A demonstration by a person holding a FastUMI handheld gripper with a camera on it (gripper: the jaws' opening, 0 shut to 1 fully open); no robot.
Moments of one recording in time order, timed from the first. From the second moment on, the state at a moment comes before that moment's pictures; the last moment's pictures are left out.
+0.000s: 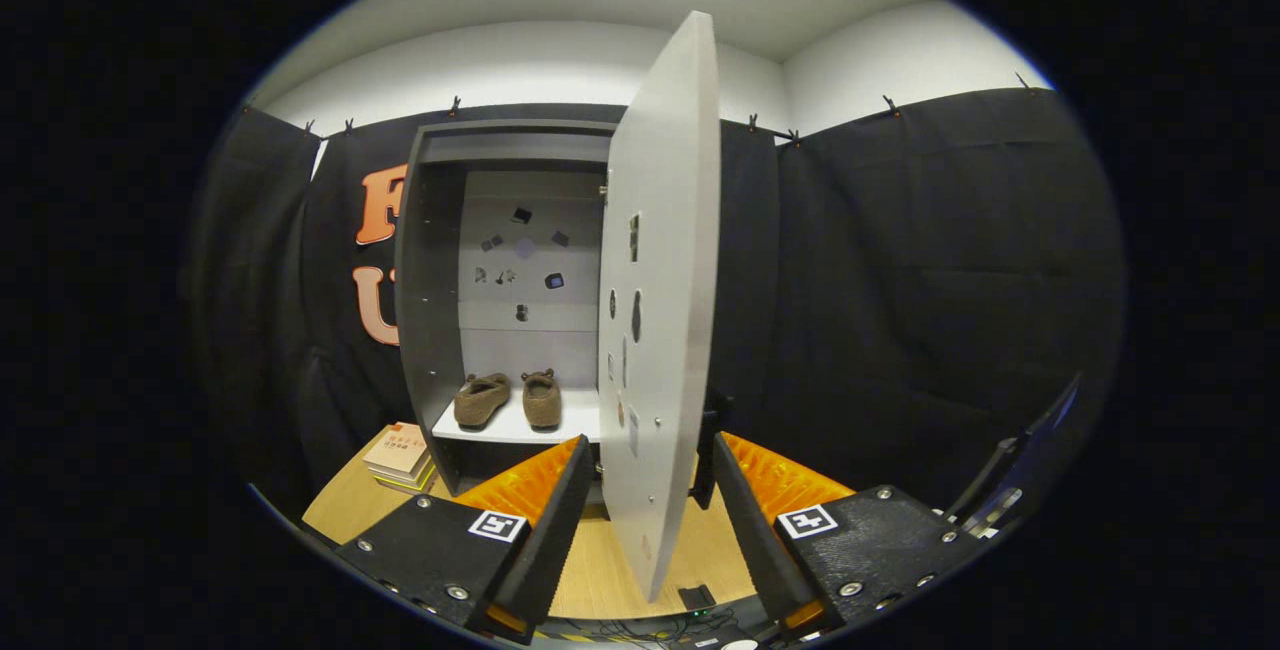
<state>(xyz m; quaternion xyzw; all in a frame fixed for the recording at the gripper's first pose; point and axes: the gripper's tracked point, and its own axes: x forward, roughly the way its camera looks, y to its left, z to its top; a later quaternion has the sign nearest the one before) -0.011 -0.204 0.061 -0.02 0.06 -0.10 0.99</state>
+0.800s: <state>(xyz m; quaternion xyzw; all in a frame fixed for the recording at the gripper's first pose) 0.035 -0.269 0.013 0.02 0.08 -0.10 0.99</state>
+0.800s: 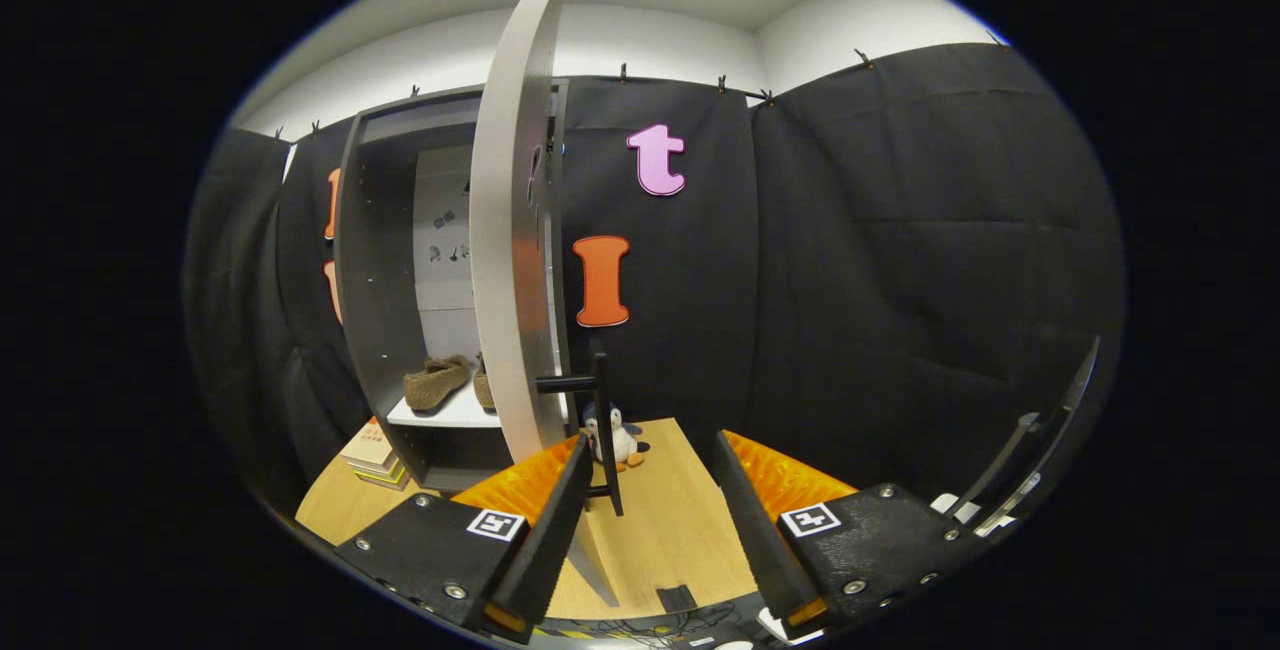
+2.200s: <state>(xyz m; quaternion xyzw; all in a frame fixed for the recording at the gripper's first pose) 0.060 -0.119 0.006 0.04 0.05 0.09 0.99</state>
